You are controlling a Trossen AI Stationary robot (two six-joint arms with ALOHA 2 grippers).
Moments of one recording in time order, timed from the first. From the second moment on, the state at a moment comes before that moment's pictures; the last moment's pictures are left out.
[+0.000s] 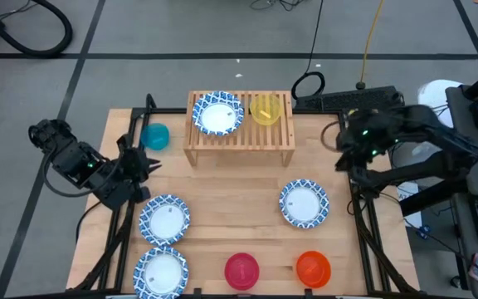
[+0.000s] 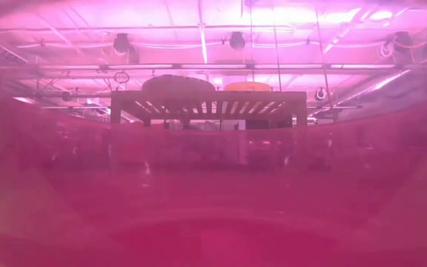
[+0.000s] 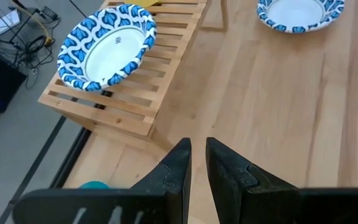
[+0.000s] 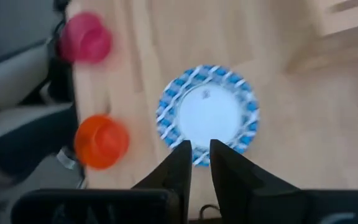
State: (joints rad) left arm -0.65 1.10 1.47 -1.57 -0.76 -0.77; right arm -0.15 1.04 1.52 -1.59 -0.27 0.17
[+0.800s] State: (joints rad) left arm -0.66 1.11 1.47 -1.57 -0.76 -0.79; right arm -0.05 1.10 1.28 -1.46 -0.43 0.17
